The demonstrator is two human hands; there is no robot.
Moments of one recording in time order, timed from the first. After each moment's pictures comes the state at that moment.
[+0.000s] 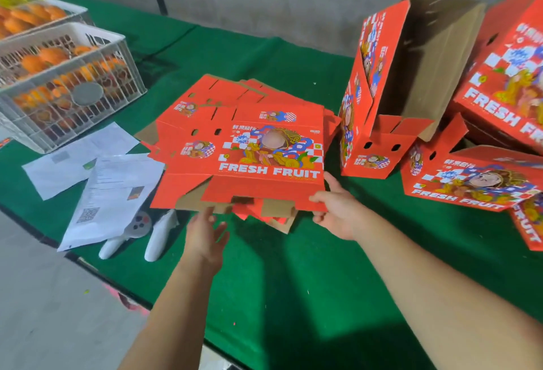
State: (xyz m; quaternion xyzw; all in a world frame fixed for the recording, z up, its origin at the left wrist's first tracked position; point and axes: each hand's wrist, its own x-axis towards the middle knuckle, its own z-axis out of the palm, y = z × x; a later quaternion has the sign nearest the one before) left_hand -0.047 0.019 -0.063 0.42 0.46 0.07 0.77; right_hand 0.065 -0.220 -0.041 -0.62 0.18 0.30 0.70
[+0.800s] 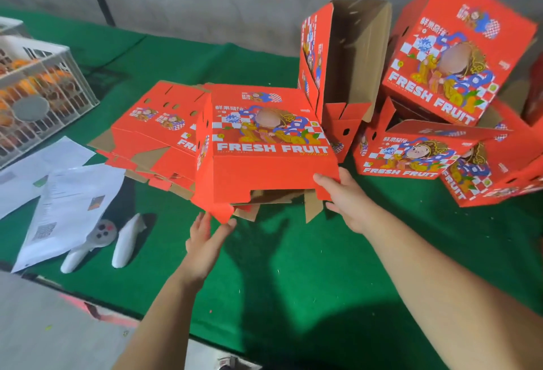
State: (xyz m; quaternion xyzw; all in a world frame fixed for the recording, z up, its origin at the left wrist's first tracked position) left_hand -0.098 -0.027 -0.075 0.81 0.20 -0.11 0.54; right_hand 0.007 -0.316 -0.013 -0.74 0.14 0.15 0.64
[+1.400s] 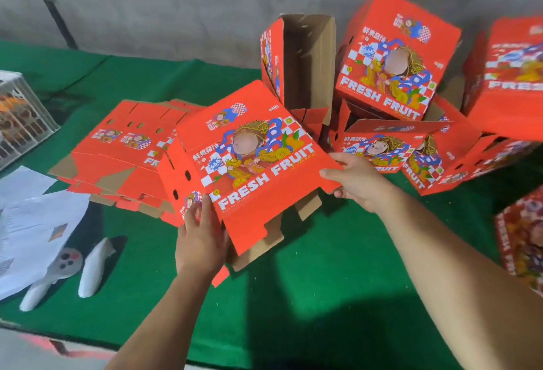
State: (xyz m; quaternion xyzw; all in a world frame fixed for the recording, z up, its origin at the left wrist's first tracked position) left_hand -0.068 -0.080 -0.072 0.96 0.09 0.06 0.26; right_hand 0.004 -0.394 0.045 -0.78 0.14 0.12 0.60
